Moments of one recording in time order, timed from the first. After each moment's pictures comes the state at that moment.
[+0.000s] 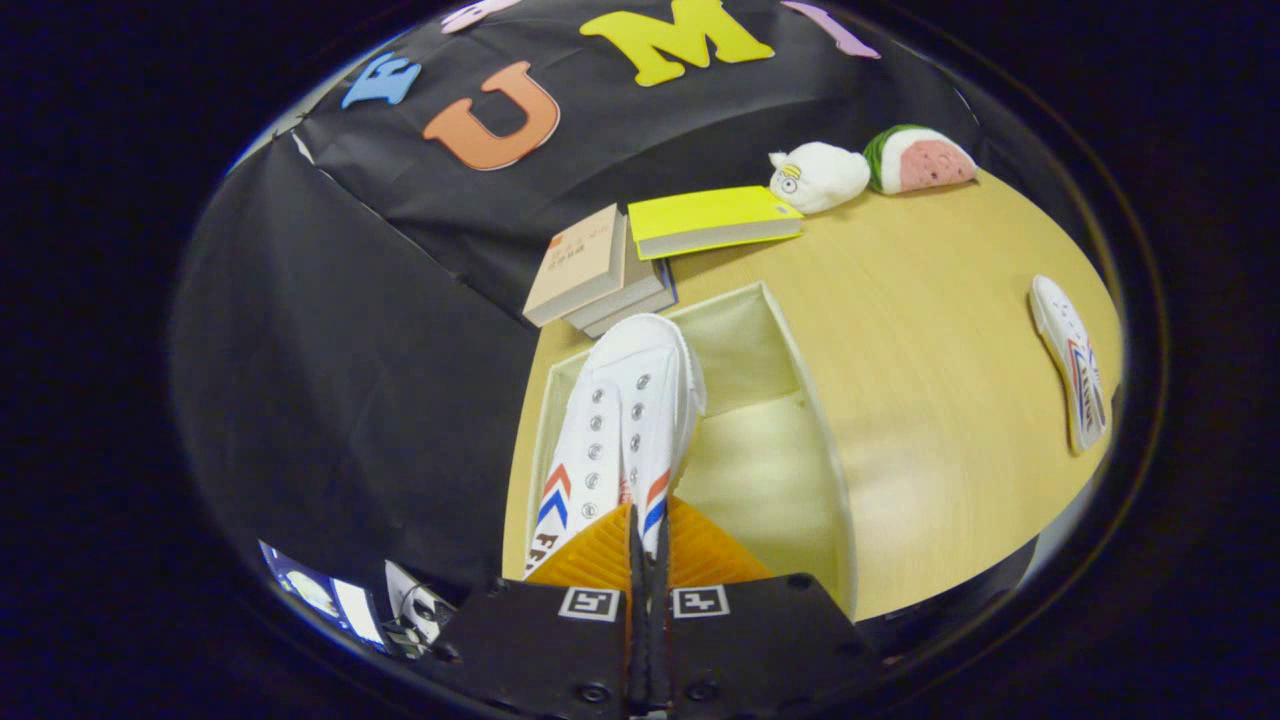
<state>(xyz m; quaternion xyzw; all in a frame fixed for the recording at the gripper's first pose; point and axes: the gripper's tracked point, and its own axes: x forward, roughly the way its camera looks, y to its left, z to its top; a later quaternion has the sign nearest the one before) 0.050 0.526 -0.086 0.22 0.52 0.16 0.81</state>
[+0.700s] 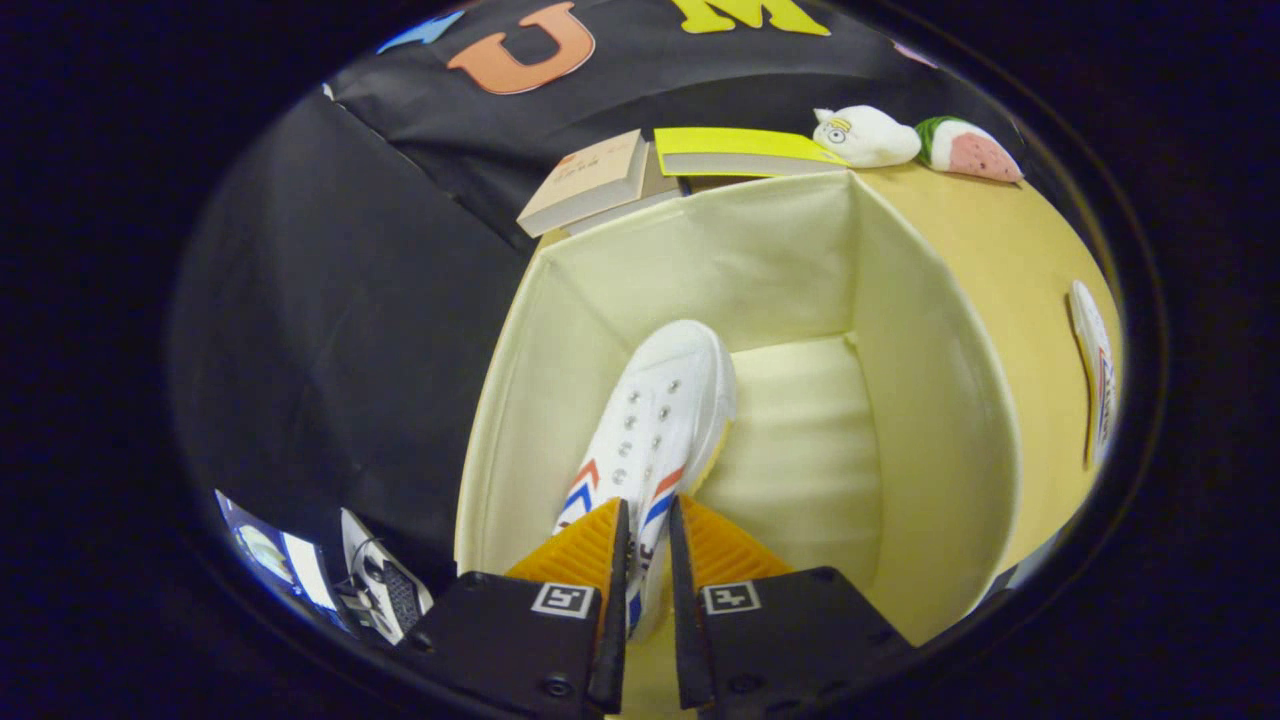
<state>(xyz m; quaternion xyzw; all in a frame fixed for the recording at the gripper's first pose) 0.033 0.567 -0.134 0.15 0.57 0.21 0.78</state>
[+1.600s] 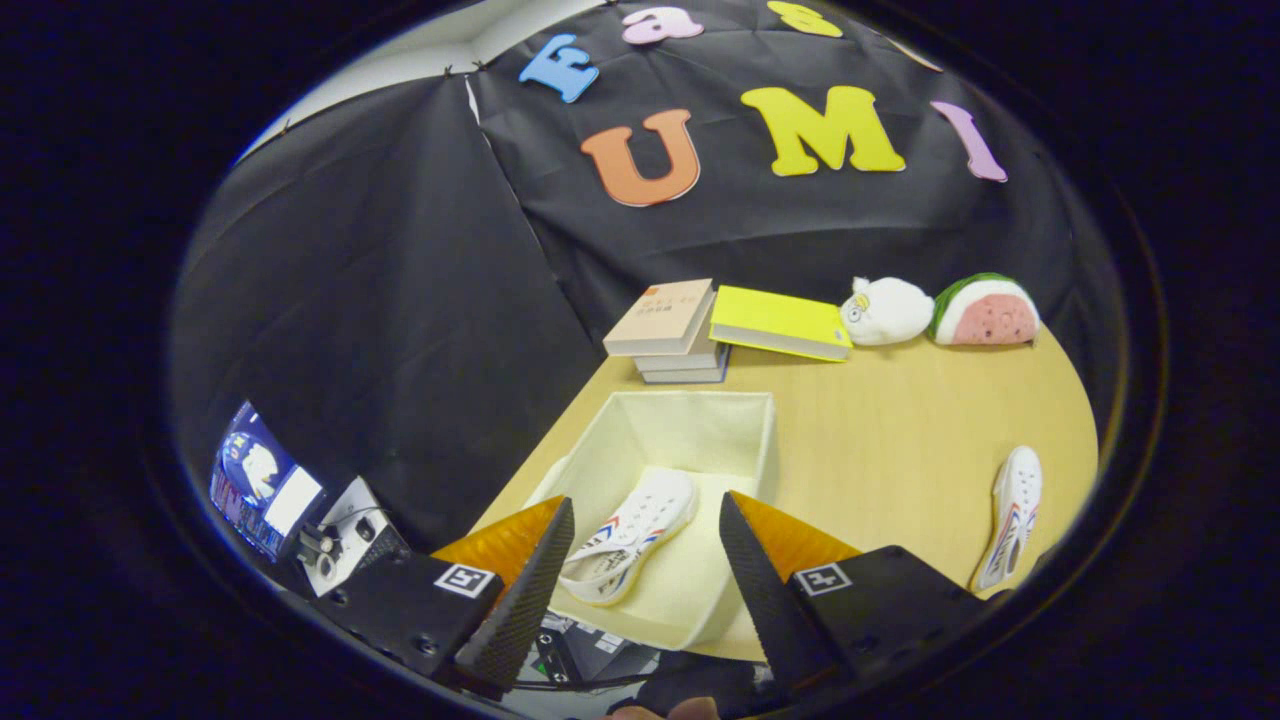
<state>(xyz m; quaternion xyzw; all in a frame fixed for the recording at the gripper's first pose) 0.023 0.403 0.003 0.07 0.37 0.28 0.88</state>
